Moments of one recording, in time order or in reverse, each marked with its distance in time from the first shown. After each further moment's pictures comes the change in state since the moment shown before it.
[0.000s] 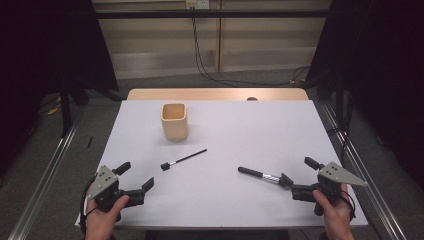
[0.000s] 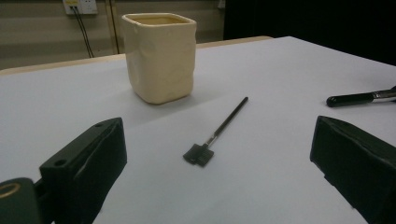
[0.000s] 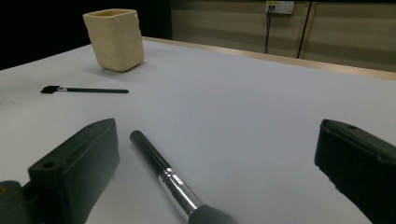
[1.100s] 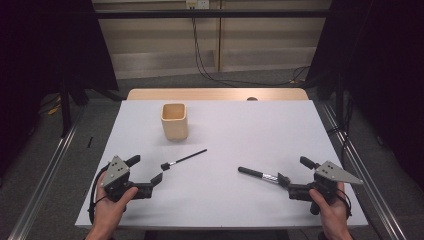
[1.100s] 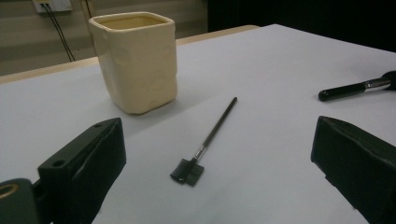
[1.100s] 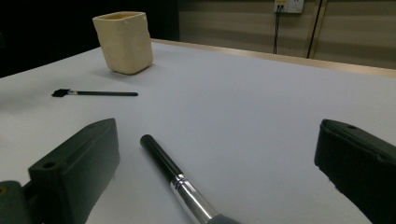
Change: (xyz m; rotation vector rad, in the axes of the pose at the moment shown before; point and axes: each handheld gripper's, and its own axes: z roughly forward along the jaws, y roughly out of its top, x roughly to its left) left arm -0.003 0.016 0.028 0.049 -0.076 0.057; right arm 0.004 0.001 0.007 -0.002 0.034 0.017
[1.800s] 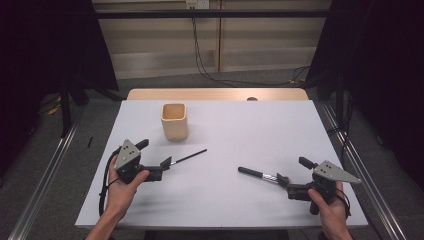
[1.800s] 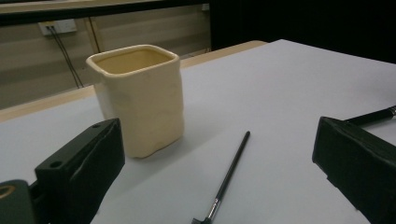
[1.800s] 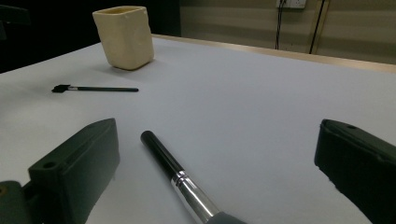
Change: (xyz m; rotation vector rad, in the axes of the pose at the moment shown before) left arm 0.007 0.025 0.038 -0.044 0.012 0.043; right arm 0.000 -0.001 0.003 0.017 0.005 -0.003
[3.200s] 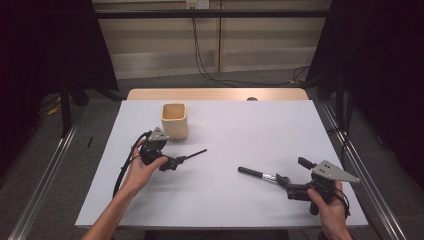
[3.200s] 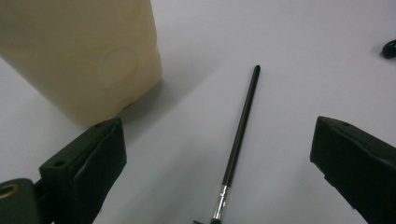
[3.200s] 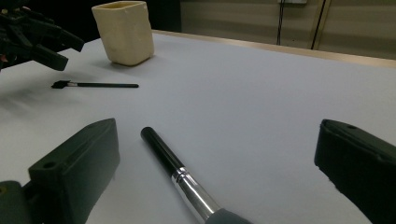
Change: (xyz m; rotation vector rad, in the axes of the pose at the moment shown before) left arm 0.015 0.007 0.077 0.425 -0.129 0.022; right arm 0.000 -0.001 0.002 0.017 0.005 -0.003
